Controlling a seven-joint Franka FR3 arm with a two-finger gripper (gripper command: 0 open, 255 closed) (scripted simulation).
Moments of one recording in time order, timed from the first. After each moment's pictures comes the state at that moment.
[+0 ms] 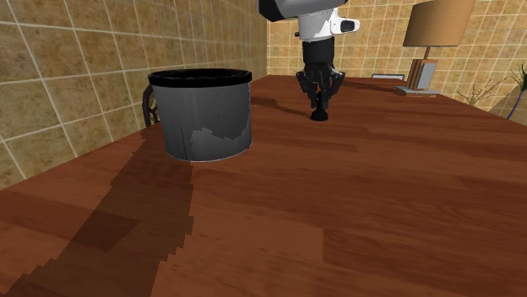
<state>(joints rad) 0.28 0.37 0.49 -1.57 -0.34 2.02 0.79</state>
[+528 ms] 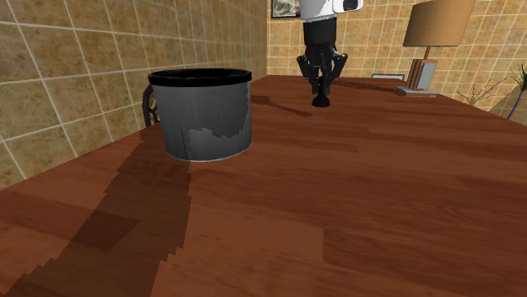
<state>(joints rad) 0.29 0.35 0.50 -1.49 -0.33 1.92 0.77</state>
